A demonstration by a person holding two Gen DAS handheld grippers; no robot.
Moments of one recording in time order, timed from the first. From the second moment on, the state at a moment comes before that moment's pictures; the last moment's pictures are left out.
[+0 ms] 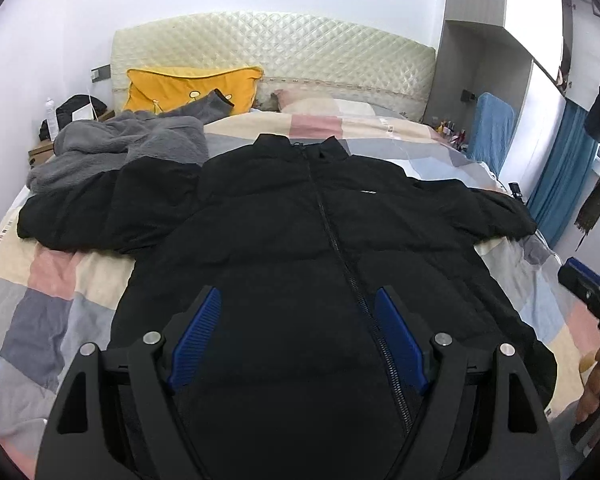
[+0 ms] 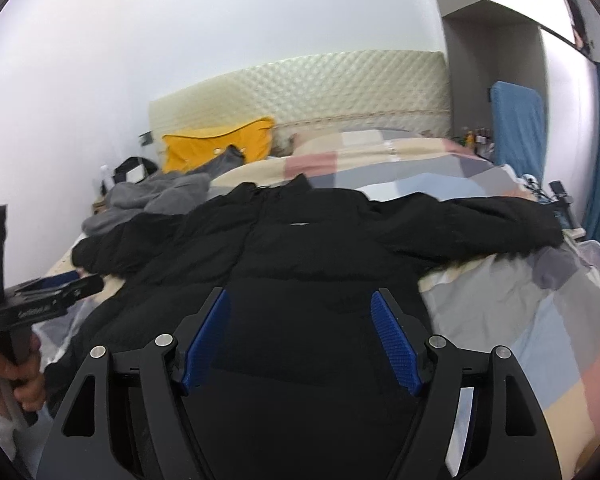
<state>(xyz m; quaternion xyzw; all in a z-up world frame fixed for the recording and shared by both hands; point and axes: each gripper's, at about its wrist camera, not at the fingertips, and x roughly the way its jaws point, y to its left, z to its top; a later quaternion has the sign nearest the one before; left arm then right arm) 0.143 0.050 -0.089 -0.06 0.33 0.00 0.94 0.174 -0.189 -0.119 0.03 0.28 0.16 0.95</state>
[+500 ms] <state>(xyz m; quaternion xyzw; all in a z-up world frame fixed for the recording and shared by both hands) 0.157 0.032 -0.120 -0.07 0.37 0.00 0.93 0.195 -0.282 -0.083 0.10 0.24 0.09 0.96</state>
